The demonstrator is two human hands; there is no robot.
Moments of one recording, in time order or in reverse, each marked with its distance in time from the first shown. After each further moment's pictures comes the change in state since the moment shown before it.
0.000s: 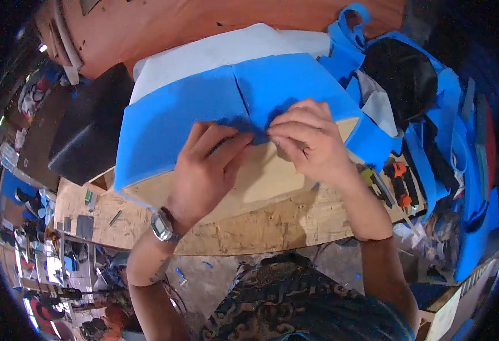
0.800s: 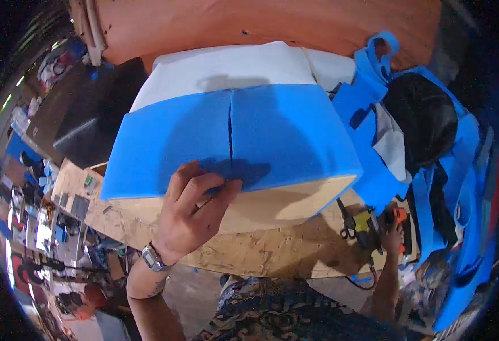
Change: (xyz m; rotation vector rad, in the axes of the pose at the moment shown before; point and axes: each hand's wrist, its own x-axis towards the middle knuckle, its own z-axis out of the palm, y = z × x) left_hand -0.004 0.014 0.015 0.193 -0.036 -0.047; right_hand -0.475 0.233 -0.176 -0.952 -0.584 1.137
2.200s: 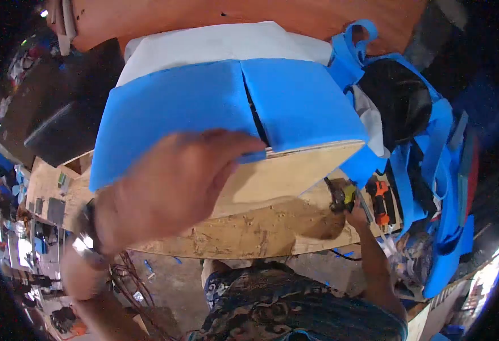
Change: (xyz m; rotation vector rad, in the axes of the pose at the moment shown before) left_hand 0.033 -0.035 -0.062 -0.508 -0.568 -0.098; right_hand -0.043 -0.126 -0.045 0.135 -0.436 0.072
